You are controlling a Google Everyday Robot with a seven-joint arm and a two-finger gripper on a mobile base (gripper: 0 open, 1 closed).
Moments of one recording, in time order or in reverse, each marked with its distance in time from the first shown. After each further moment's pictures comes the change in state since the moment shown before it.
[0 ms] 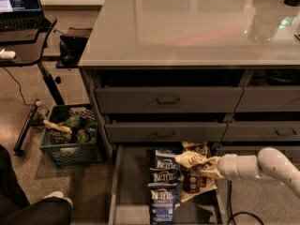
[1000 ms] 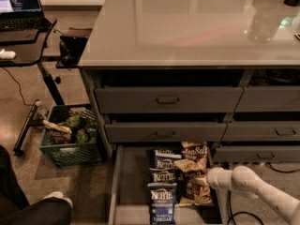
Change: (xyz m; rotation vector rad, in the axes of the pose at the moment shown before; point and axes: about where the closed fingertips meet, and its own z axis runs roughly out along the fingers) arm 0.156 -0.066 0.096 0.268 0.205 0.170
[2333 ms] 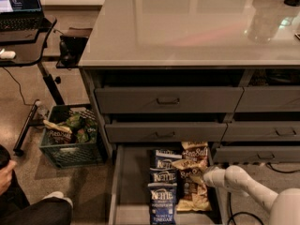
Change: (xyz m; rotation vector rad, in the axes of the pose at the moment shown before) arm 0.017 -0.023 0.045 0.048 0.004 0.055
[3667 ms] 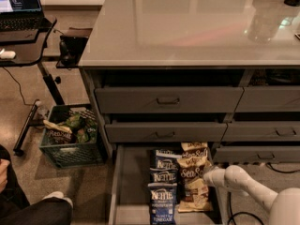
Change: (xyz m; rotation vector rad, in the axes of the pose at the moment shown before) arm 0.000 0.000 0.000 0.000 0.000 0.000
